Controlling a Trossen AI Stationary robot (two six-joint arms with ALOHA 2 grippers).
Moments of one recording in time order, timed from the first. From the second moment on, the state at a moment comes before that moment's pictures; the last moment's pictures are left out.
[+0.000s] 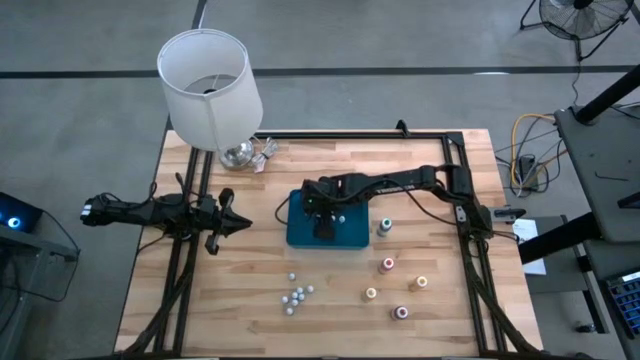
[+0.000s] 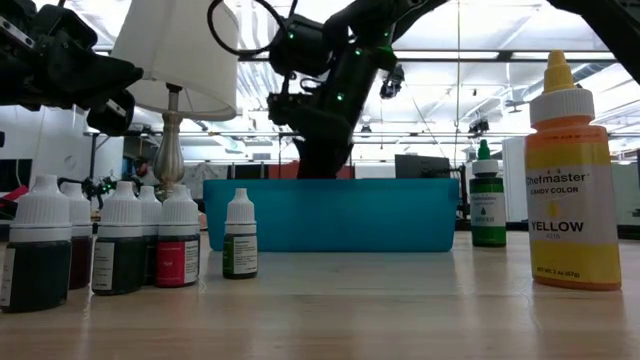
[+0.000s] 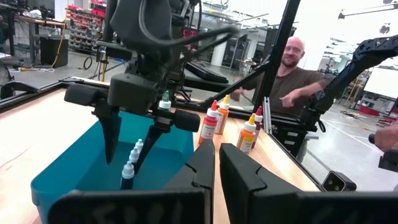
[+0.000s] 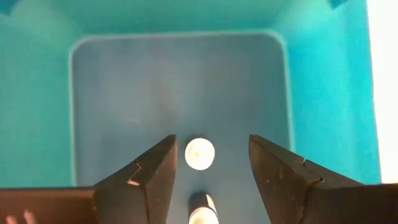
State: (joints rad) left arm -0.13 0.04 0.01 0.02 -0.02 -0.22; right arm -0.08 2.11 1.64 -0.67 0.03 0.02
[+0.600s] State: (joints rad) left arm -0.13 0.04 0.01 0.02 -0.02 -0.22; right arm -0.03 1.93 1.69 -0.66 0.03 0.05
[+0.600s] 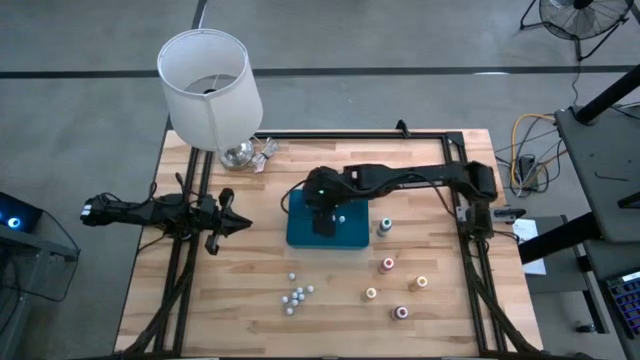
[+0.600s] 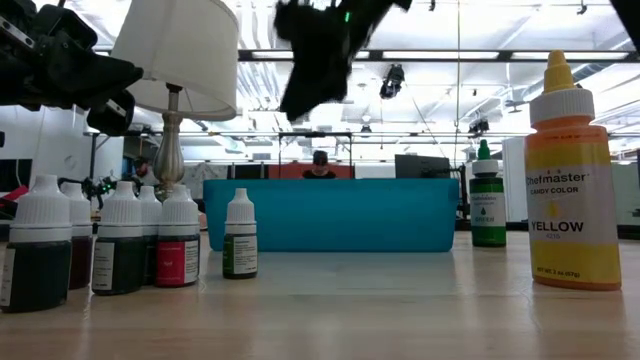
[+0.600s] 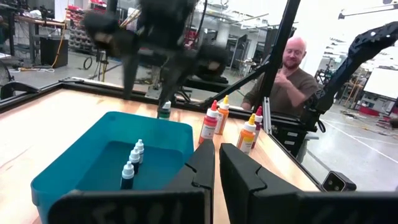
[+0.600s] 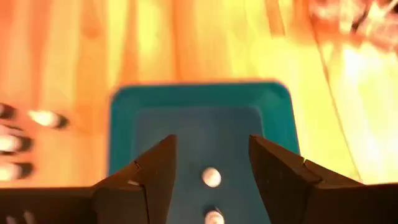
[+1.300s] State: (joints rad) left arm -0.13 0.04 0.01 0.02 -0.02 -0.22; right arm 0.19 1.85 1.70 -0.59 0.02 0.05
